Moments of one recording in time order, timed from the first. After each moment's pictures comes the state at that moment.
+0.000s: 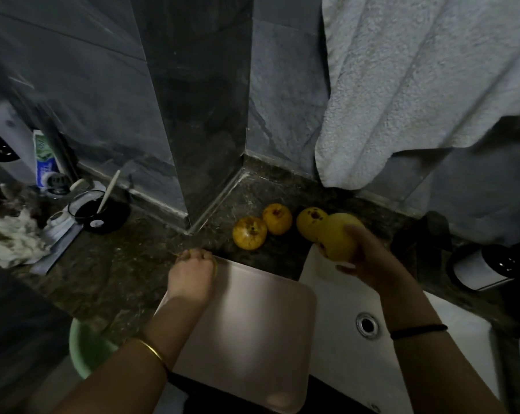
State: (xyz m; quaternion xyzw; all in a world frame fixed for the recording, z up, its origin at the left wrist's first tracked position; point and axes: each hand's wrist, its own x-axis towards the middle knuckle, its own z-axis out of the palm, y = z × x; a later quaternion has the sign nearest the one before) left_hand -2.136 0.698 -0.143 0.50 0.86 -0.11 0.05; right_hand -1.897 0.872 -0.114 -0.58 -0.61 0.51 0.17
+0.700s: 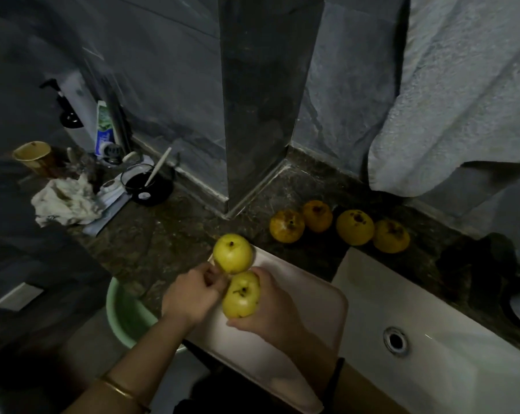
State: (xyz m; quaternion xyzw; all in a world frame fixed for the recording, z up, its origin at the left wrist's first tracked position) left_hand -2.158 0.622 -0.159 0.28 0.88 0.23 0.30; right_hand -2.019 0.713 -0.169 -0.37 -0.83 0.42 -0.02
